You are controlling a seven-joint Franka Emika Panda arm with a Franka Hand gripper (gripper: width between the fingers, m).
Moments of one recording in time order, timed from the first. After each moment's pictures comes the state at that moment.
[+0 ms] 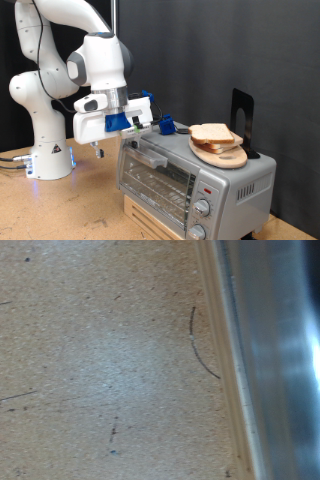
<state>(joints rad) 0.25 -0.25 -0.26 -2.60 -0.03 2.54 1.00</state>
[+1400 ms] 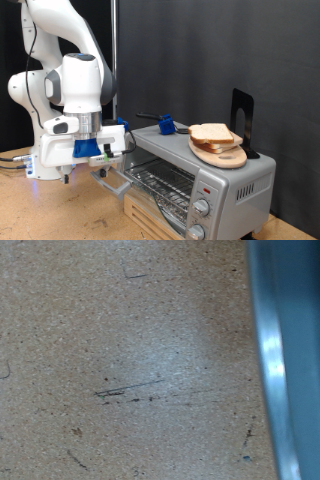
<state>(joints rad) 0.13 -0.11 -0.32 -2.60 -0.20 2.66 0.94</state>
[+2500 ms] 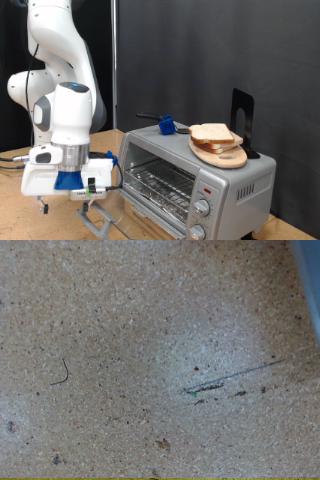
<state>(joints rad) 0.06 0.13 -0.34 -2.54 -0.31 2.83 1.10</state>
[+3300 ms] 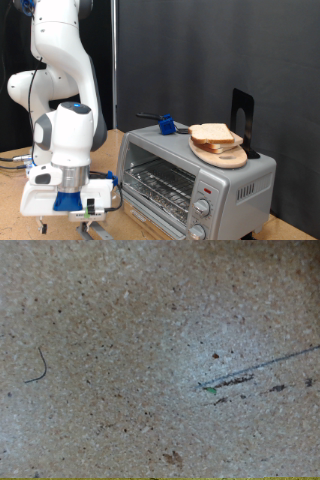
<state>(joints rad) 0.07 0.29 -0.35 -2.48 -0.30 2.92 1.14</state>
